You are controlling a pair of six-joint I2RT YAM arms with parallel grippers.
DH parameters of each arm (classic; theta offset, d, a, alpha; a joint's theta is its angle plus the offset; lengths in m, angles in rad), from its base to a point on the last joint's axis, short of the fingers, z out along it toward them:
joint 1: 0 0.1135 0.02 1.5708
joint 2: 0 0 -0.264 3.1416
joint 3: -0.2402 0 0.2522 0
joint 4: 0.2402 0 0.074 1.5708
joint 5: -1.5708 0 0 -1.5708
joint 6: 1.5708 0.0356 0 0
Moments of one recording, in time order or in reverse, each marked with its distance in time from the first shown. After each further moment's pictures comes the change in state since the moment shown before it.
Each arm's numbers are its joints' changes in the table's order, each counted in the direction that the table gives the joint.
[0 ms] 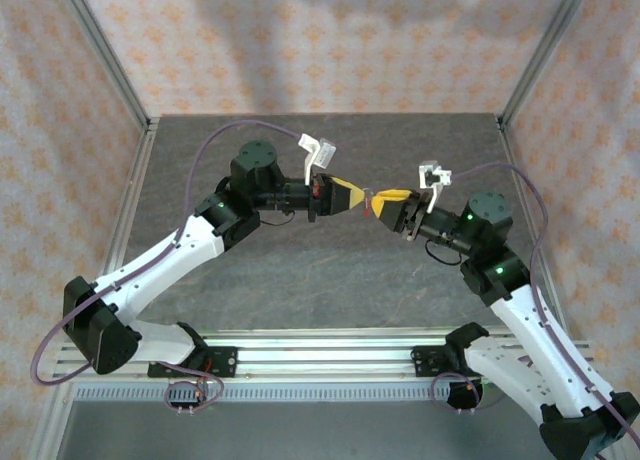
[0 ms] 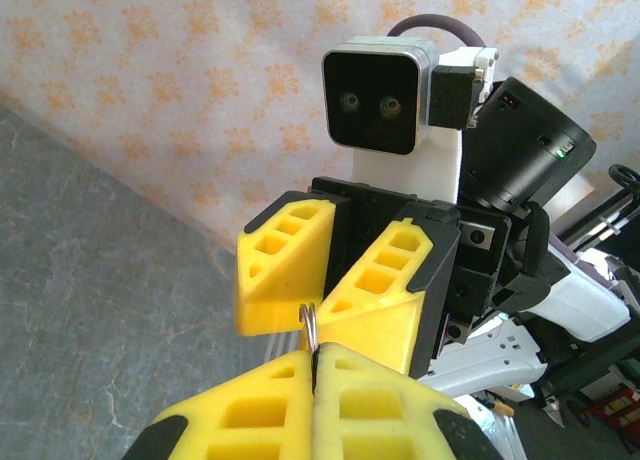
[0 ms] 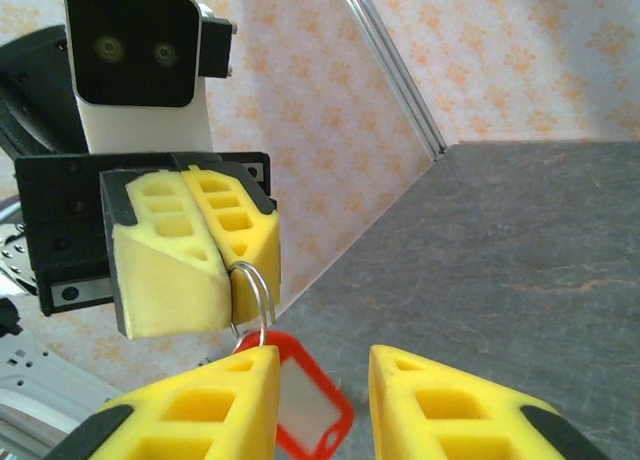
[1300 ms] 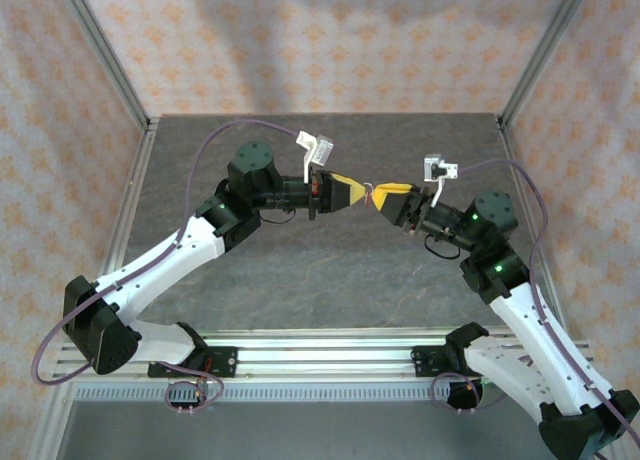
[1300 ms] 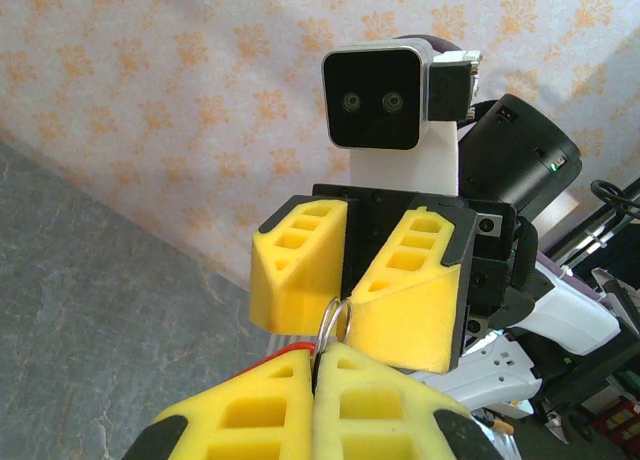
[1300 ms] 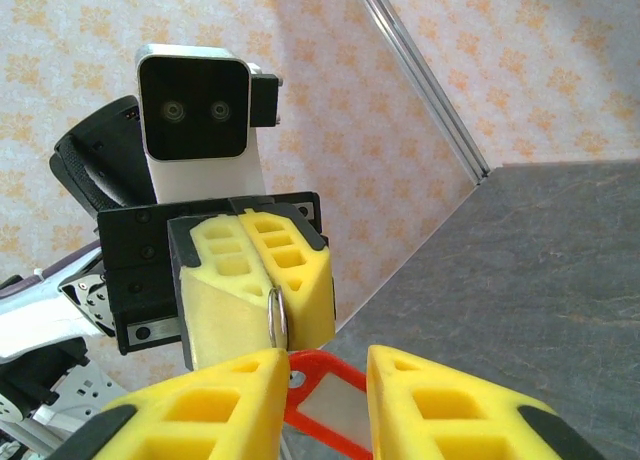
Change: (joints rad) left arm 0.001 0.000 0.021 -0.090 0.004 -0.031; right arm -0.004 -0.011 -0.004 -0.118 0.038 0.129
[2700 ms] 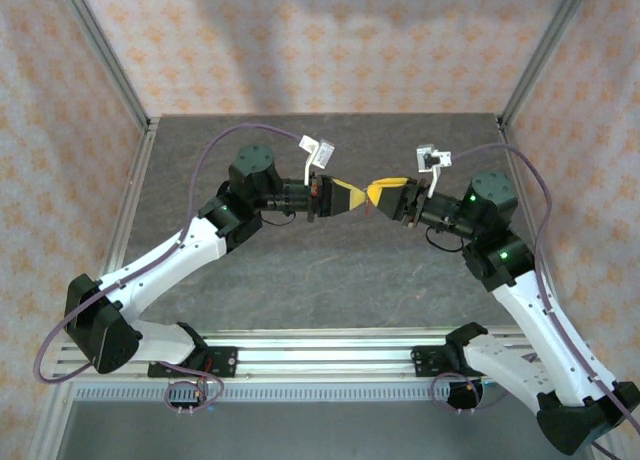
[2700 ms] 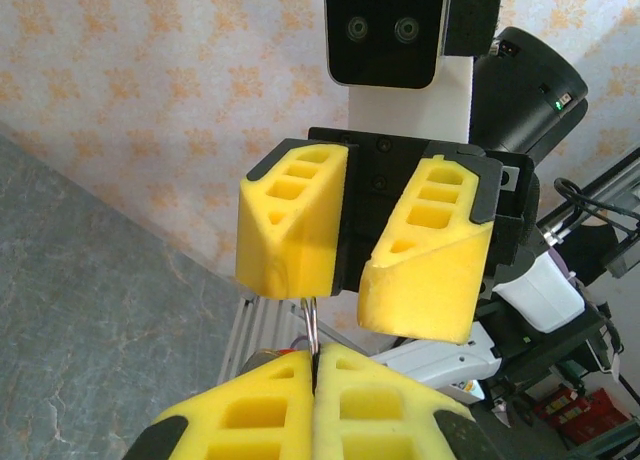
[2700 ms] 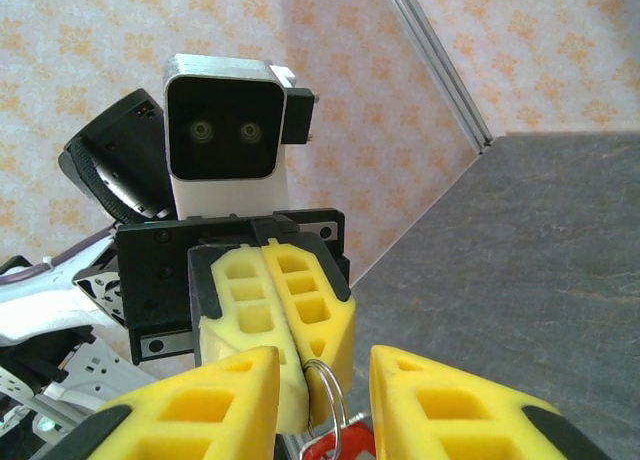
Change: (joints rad) left arm 0.006 -0.007 0.028 -0.046 -0.072 -0.094; right arm 0.000 -0.080 -0.155 0.188 0.050 -0.076
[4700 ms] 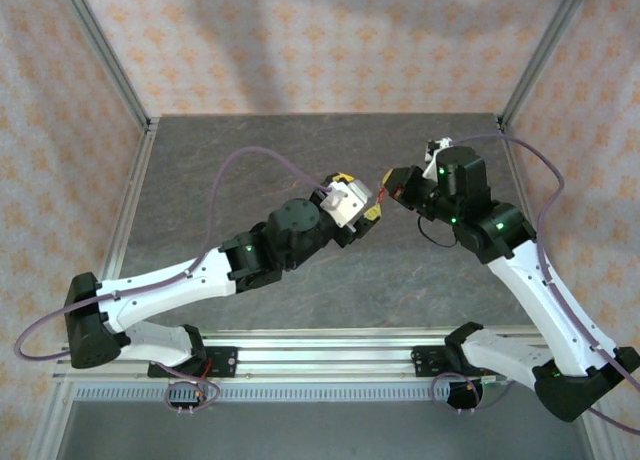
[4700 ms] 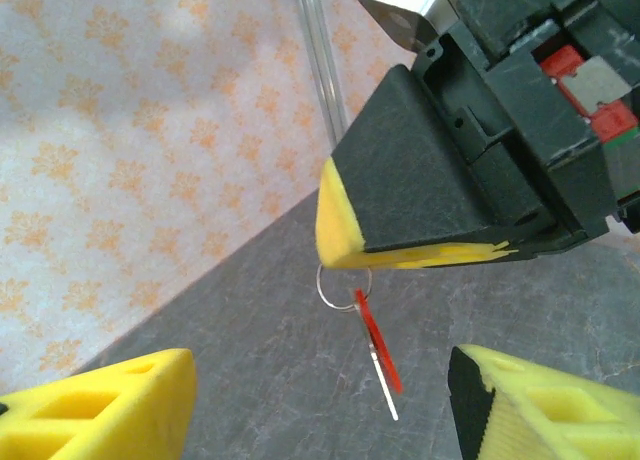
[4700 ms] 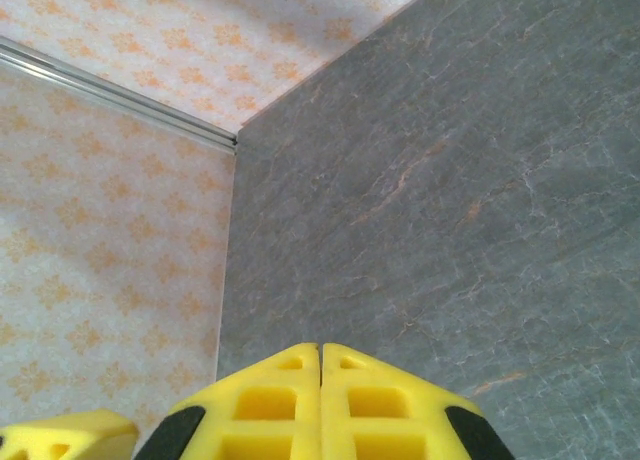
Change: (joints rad) left arm -0.411 0.021 0.010 0.136 1.220 0.886; right arm 0.100 -0.187 -0.289 0.536 -0.605 0.322
